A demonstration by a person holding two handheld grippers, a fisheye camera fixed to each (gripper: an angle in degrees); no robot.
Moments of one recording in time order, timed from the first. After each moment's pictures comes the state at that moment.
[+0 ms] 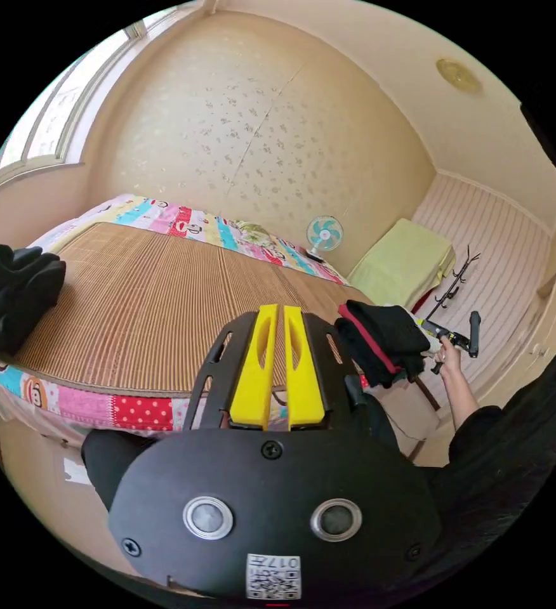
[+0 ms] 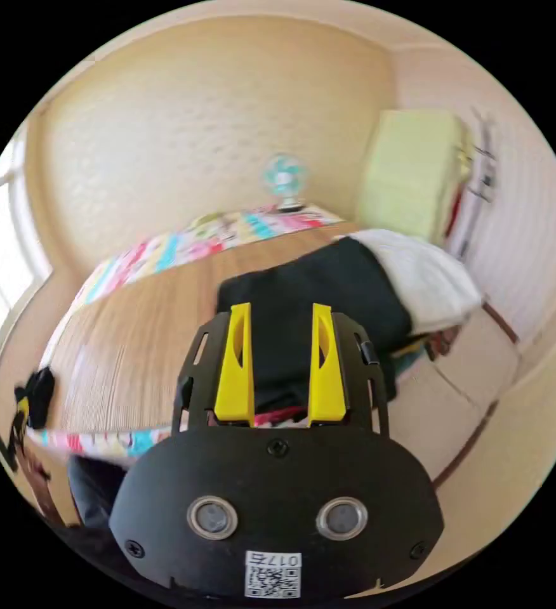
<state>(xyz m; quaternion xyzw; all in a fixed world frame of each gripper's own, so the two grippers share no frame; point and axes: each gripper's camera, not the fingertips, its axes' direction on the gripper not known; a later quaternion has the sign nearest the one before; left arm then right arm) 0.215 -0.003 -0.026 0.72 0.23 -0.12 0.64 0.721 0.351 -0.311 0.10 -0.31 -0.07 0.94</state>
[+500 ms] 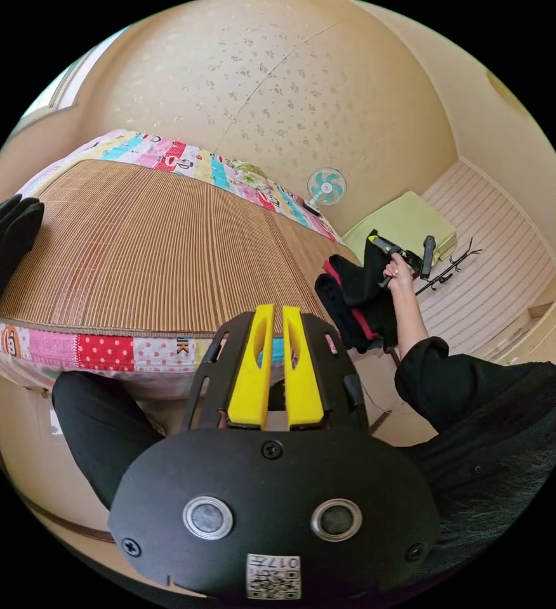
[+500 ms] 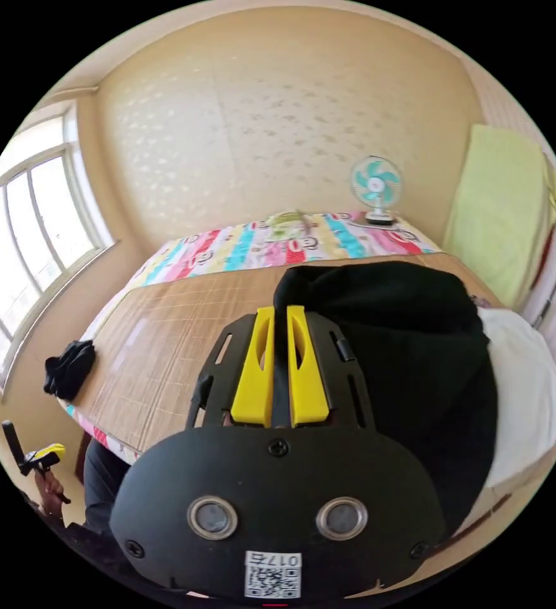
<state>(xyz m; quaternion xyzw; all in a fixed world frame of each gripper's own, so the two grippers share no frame) 0.250 -0.054 -0.047 0.63 0.29 -0.11 0.71 0.512 0.305 -0.382 0.10 -0.46 -0.24 0.85</state>
